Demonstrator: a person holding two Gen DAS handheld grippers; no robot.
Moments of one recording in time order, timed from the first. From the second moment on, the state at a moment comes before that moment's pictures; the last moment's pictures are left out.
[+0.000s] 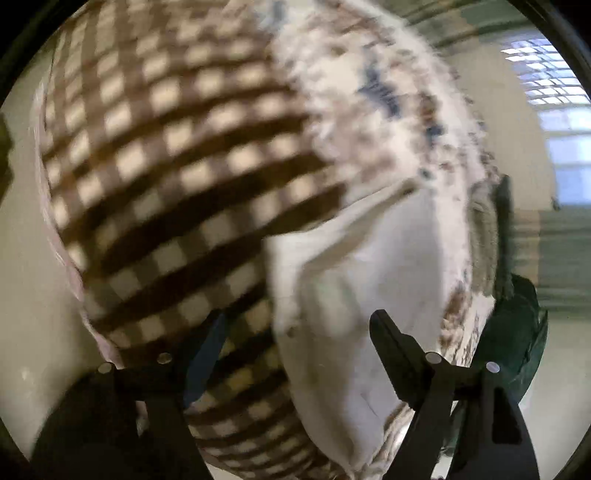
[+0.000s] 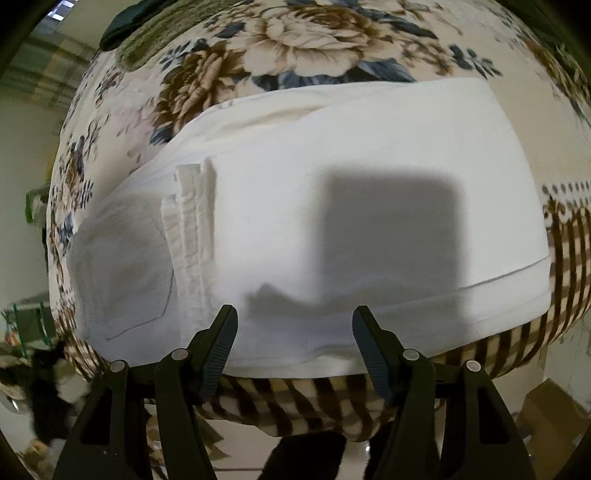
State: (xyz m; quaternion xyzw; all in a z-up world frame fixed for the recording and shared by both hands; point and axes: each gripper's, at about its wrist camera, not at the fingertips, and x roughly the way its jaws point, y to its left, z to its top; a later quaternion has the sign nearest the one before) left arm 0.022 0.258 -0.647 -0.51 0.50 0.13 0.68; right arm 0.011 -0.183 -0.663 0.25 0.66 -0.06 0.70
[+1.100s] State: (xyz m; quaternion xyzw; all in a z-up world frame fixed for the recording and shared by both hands) left arm 0.042 0.239 -0.640 -0.51 0.37 0.20 0.75; right arm 0.017 -0.250 -0.673 0.29 0.65 0.03 0.70
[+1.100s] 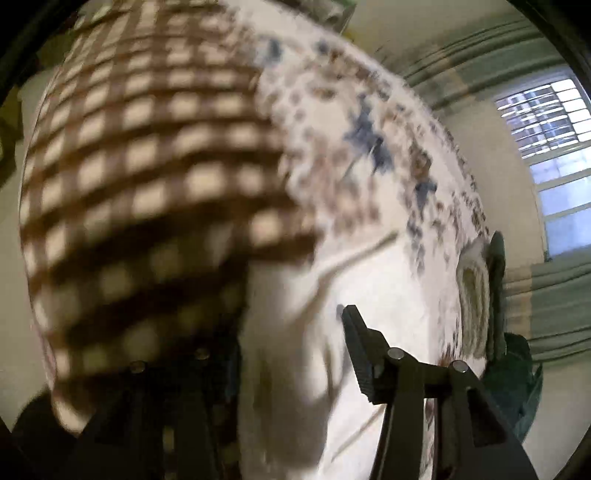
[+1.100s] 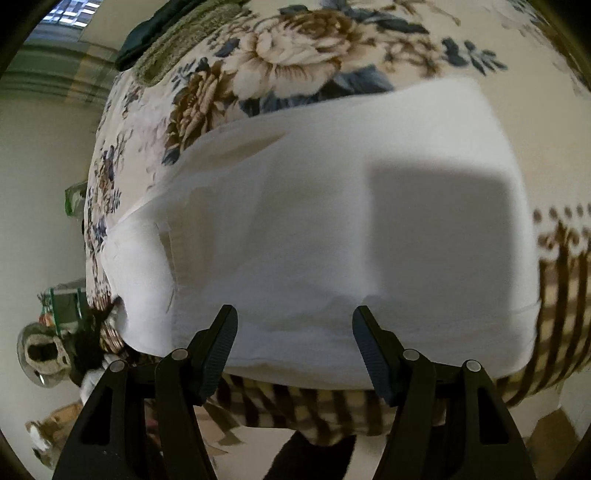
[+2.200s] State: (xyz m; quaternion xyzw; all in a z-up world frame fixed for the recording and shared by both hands) left arm 0.022 -0.006 -0.441 -0.26 0.34 -0.13 0.89; right arm -0.002 -0.343 -0.637 0.35 0.60 -0.02 0.72
